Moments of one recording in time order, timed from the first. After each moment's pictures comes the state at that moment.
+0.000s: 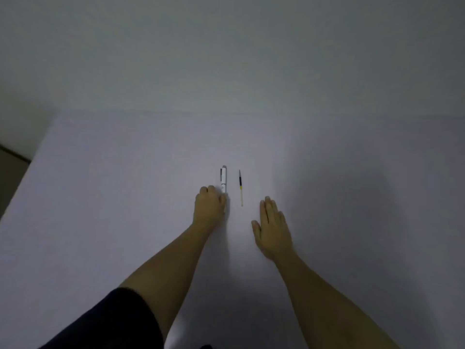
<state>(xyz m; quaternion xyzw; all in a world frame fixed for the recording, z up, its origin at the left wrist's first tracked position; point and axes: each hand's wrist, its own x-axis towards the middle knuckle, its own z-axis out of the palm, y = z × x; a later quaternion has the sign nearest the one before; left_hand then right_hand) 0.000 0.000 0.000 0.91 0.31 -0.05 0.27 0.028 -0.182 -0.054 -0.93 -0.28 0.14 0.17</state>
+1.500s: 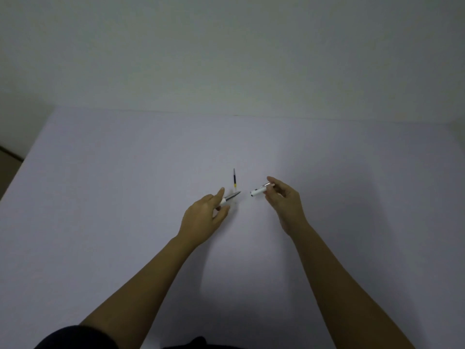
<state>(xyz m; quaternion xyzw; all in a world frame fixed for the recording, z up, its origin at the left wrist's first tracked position) -0.051 -0.015 0.038 0.93 0.16 0.06 0.33 0.071 -0.181 0.041 -0.72 0.02 0.22 0.66</state>
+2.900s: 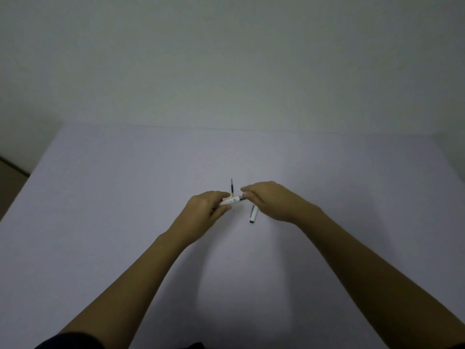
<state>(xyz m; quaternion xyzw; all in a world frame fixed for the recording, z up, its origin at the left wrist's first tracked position) -0.054 -0.011 0.108 0.94 0.04 0.08 0.33 0.072 -0.166 0.137 -0.85 -0.44 0.25 0.12</state>
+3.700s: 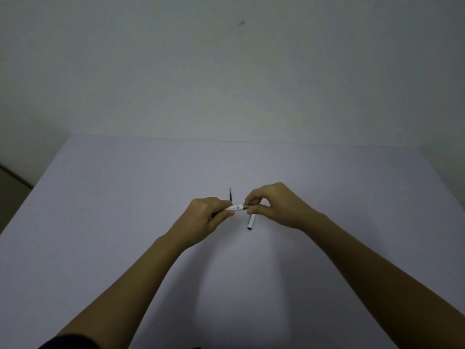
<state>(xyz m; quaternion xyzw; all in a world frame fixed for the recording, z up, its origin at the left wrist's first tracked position) -0.062 -0.016 0.134 0.94 -0.03 0.11 0.33 0.063 -0.188 0.162 -0.82 -0.48 0.19 0.25</state>
